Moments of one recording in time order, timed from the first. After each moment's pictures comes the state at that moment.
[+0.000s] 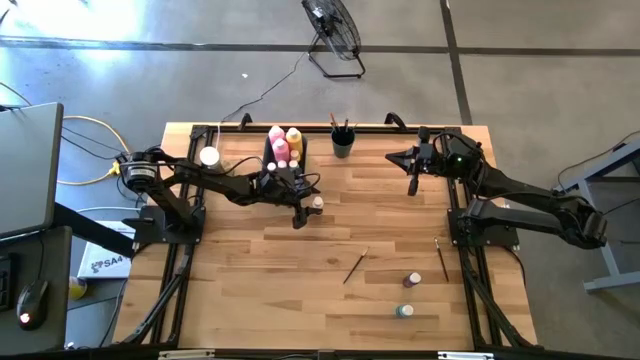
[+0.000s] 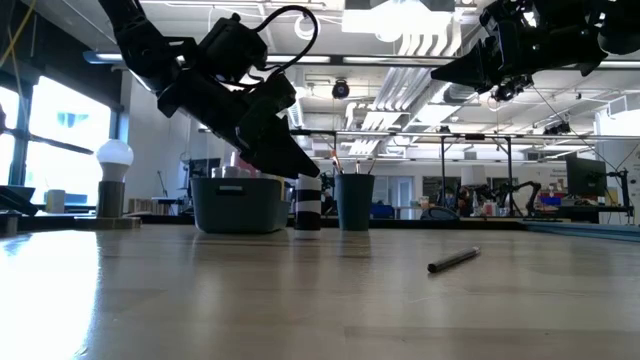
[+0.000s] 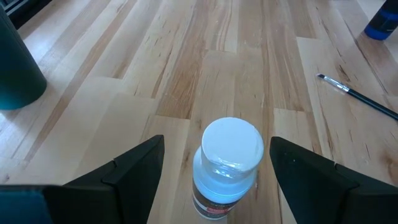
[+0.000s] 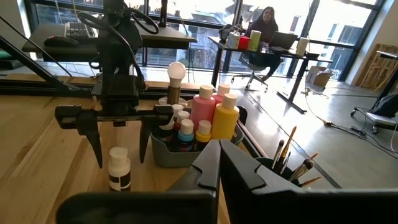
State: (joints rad) left arm 0.16 1.62 0.73 0.42 0.04 -0.01; right arm -0.58 0.76 0.43 0.24 -0.32 -0.18
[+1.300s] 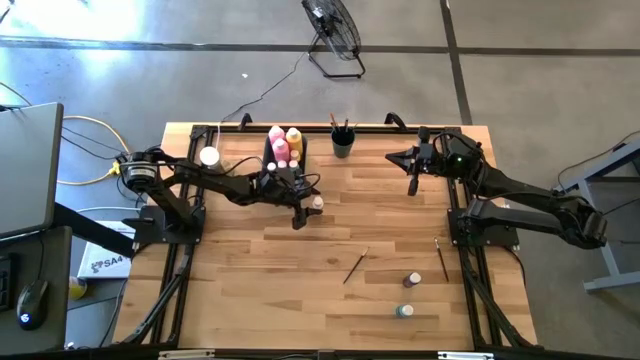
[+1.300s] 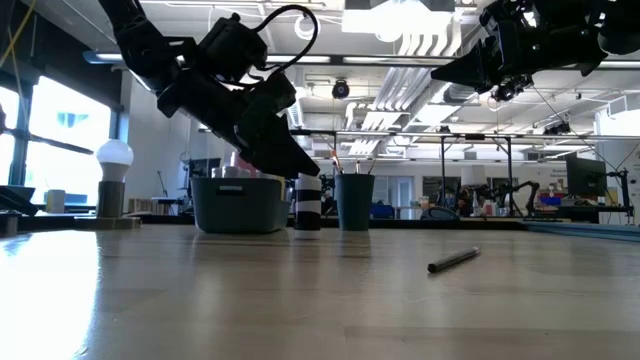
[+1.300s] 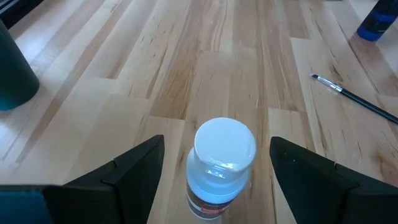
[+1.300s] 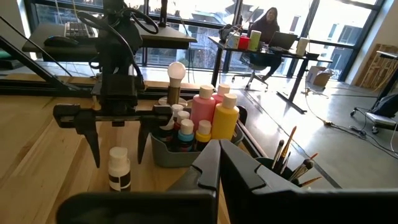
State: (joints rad) left arm 0.16 1.62 0.73 0.42 0.06 -0.01; right arm -0.58 0.76 0.43 0.24 -0.32 -0.18
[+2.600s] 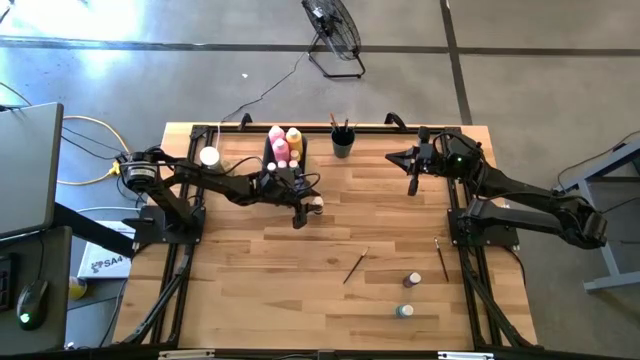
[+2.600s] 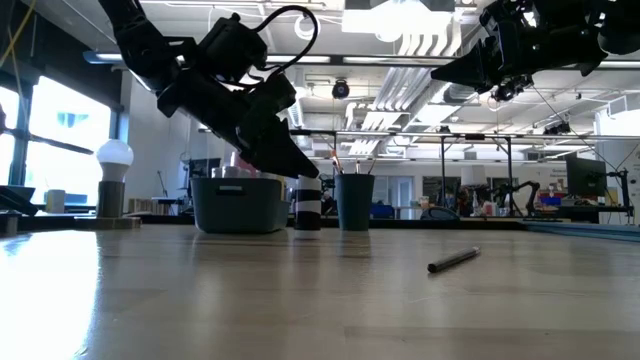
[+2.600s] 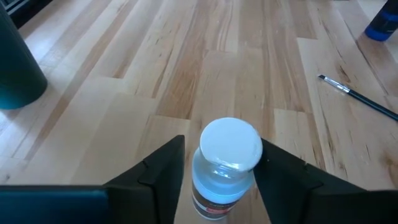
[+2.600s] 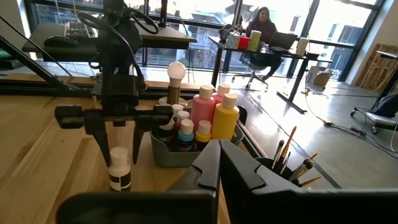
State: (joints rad) left arm 0.16 1.62 0.73 0.42 0.04 -0.01; right arm -0.58 0.76 0.43 0.24 -0.32 -0.18
